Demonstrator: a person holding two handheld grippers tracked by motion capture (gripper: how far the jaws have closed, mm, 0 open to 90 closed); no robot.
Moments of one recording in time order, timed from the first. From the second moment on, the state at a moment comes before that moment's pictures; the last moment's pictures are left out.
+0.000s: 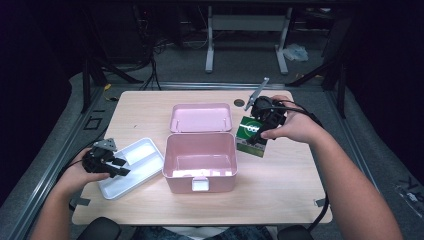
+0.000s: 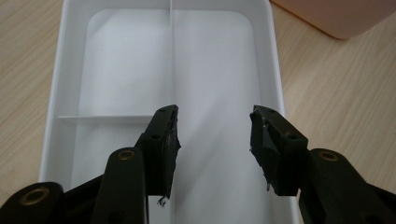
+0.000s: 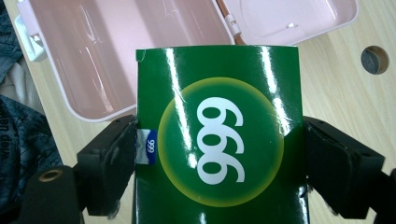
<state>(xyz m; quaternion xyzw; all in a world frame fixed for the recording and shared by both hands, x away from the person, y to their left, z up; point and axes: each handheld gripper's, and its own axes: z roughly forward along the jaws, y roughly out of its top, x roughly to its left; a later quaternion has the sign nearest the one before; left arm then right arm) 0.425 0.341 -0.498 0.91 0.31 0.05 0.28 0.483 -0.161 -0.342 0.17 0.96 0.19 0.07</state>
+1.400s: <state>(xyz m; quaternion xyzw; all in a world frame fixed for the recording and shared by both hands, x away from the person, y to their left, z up) 0.425 0.343 -0.499 0.91 0.31 0.05 0.28 0.474 -0.087 -0.336 0.08 0.97 0.21 0.05</state>
